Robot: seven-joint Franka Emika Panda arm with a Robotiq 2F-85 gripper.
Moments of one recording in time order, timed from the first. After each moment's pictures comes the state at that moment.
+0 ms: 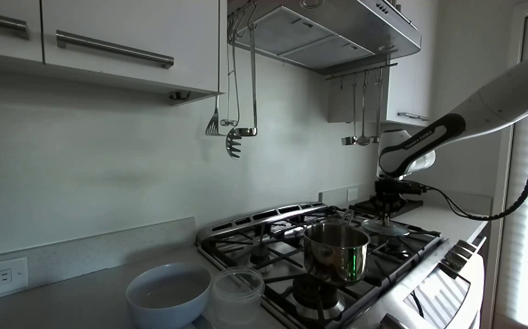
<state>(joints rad) -0.03 0.15 -0.04 -1.96 -0.20 2.31 0.72</state>
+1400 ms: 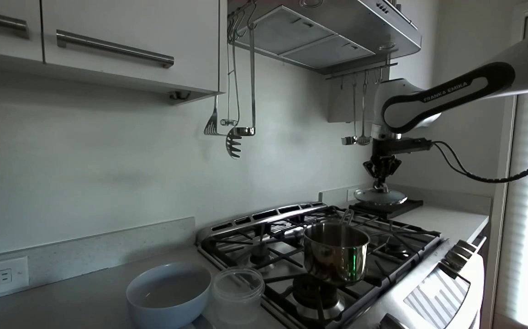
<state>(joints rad) 0.06 -0.16 0.08 -1.98 -0.25 2.06 0.41</state>
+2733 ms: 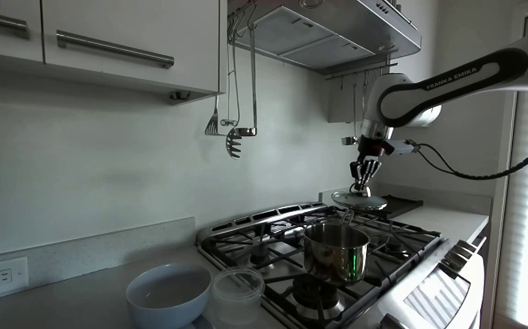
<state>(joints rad) 0.14 -0.21 0.13 -2.05 -0.05 2.14 0.05</state>
